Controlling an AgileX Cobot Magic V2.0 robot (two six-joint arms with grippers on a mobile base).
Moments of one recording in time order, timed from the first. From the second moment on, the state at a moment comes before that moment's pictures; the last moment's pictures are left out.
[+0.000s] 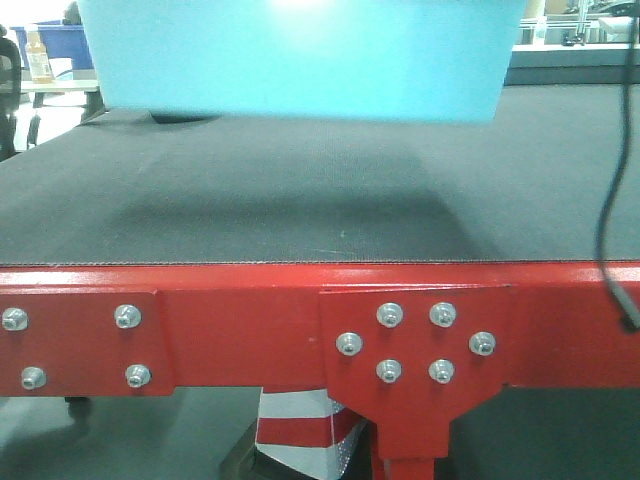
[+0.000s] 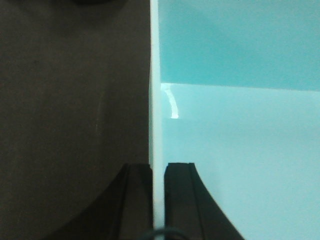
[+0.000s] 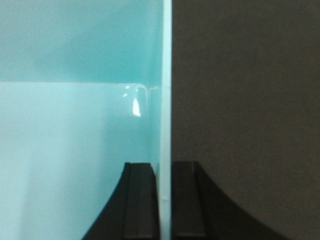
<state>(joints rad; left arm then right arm) -0.35 1.80 -1.66 0.40 0.66 -0.55 0.31 1.85 -1.70 -0.41 0.75 0.64</state>
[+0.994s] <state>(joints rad) -0.32 1.92 -1.68 0.37 0.70 -0.60 0.31 1.98 -1.74 -0.39 0.76 0.65</state>
